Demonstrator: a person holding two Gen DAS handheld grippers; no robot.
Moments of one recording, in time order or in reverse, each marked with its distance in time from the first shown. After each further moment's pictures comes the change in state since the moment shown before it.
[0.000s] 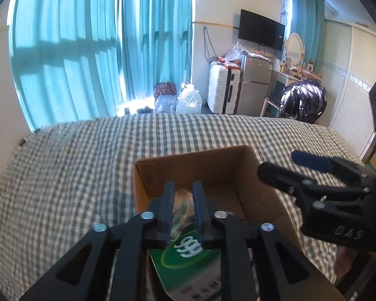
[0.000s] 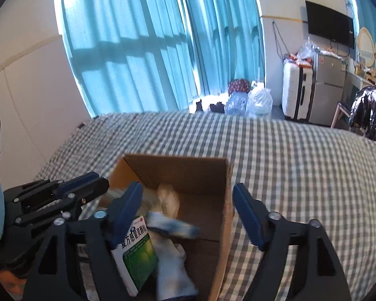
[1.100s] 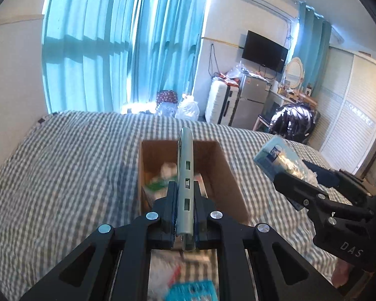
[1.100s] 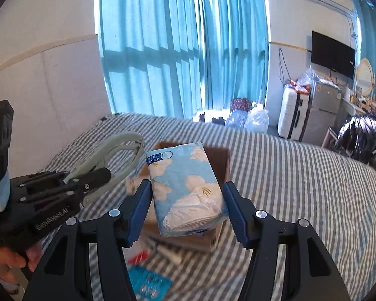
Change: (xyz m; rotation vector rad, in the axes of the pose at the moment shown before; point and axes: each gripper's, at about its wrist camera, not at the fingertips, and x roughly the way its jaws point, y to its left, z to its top) left arm -0.110 -0.004 -0.033 -0.139 -0.053 -0.042; right arm -0.140 0.062 -0.037 -0.140 -0.063 -0.029
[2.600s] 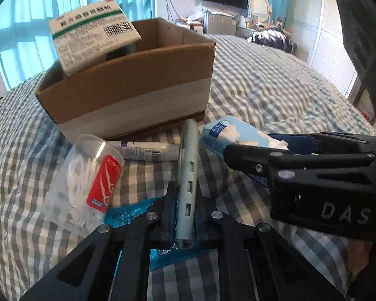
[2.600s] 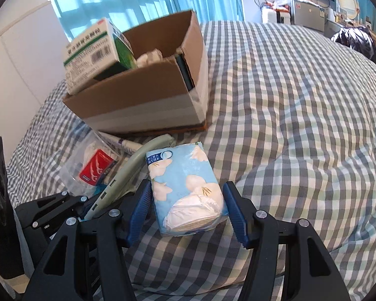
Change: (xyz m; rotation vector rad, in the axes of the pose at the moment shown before) left arm 0.072 -0.061 -0.194 0.231 0.234 -0.079; right arm 0.062 -0.040 -0.196 0.244 0.312 0.000
